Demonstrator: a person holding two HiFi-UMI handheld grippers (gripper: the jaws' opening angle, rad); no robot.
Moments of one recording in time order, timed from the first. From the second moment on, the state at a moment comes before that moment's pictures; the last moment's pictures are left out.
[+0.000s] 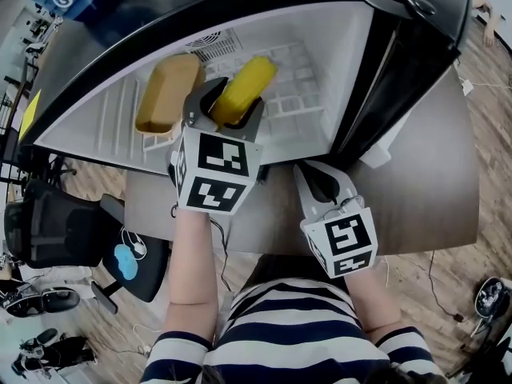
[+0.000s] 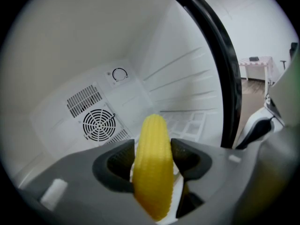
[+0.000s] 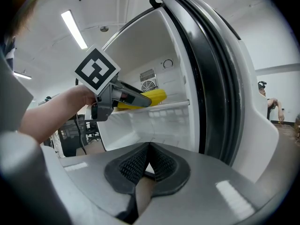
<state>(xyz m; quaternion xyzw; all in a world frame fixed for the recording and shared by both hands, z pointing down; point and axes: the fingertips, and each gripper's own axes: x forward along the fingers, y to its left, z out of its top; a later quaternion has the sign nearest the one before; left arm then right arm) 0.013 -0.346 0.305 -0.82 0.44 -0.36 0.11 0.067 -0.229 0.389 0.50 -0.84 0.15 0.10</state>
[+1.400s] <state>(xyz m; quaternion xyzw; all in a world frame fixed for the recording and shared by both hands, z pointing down) -0.050 -0.256 0.245 -0.86 0.48 -0.13 0.11 0.056 -0.193 0.367 0.54 -0.82 0.11 0.12</state>
